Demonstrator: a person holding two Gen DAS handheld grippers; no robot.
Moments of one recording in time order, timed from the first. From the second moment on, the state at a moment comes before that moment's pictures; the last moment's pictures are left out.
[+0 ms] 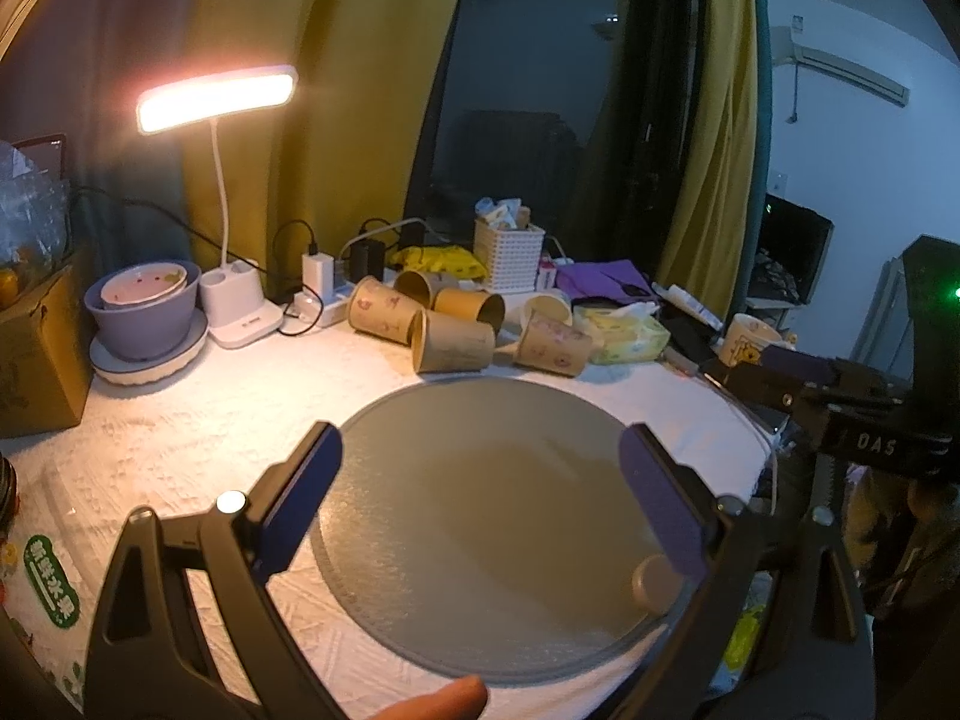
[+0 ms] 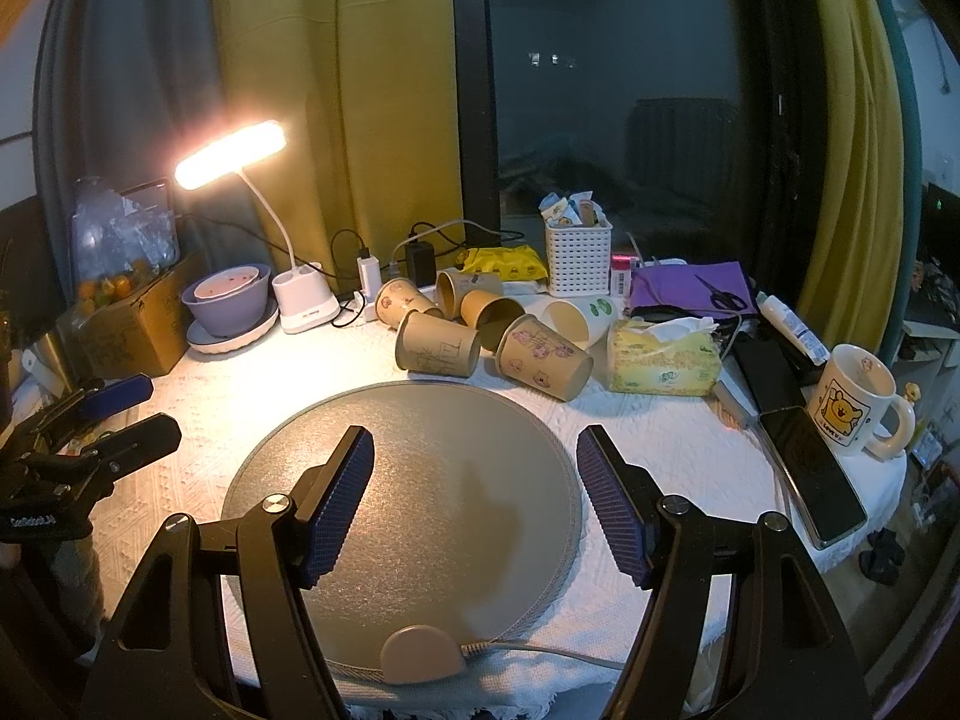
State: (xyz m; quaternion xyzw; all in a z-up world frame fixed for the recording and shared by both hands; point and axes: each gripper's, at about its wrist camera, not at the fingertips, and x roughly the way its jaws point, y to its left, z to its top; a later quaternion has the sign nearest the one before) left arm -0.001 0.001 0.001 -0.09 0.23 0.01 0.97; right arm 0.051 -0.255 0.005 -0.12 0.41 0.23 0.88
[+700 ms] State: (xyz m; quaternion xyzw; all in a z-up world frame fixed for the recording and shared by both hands) left arm 0.000 0.001 0.002 -0.09 0.23 0.01 0.97; right arm 0.053 -0.254 0.005 -0.12 0.41 0.23 0.88
